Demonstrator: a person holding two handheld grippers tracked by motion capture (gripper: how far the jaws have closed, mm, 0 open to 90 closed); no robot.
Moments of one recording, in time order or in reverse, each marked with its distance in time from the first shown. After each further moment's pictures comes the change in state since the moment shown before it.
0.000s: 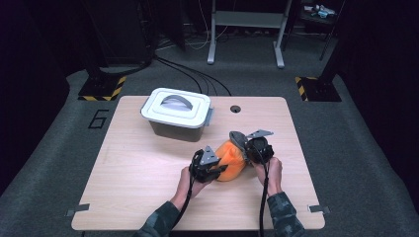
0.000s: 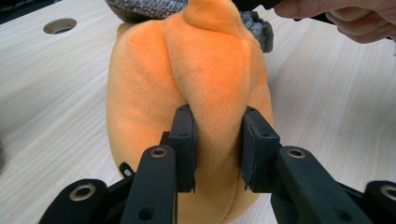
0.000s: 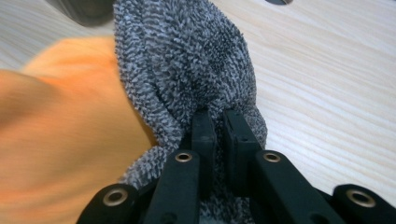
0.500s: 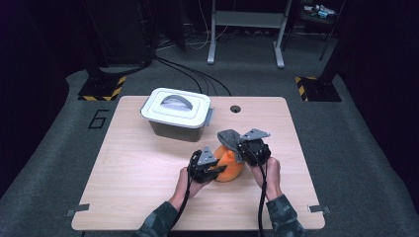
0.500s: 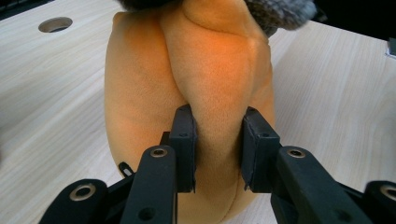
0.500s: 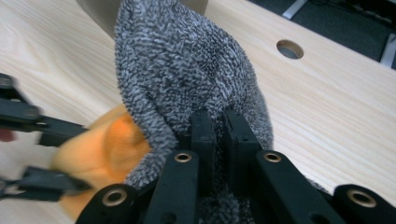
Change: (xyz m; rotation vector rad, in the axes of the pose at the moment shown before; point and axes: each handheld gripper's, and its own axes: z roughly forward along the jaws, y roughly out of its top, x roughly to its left) left arm 0.004 -0.005 -0.003 -0.012 -0.017 -0.004; right arm 0.031 0.017 -0.040 -0.099 0.030 -0.118
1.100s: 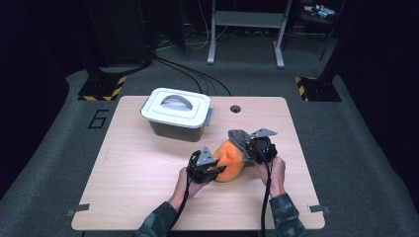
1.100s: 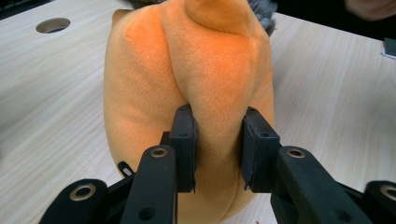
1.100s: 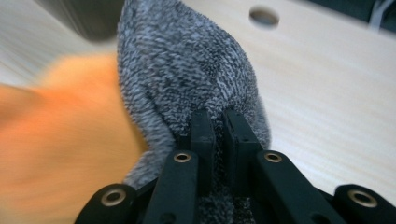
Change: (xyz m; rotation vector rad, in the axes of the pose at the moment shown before) left arm 0.001 -0.002 0.000 -0.005 -0.012 0.006; right arm -0.026 -0.014 0.009 0.013 -0.049 0.077
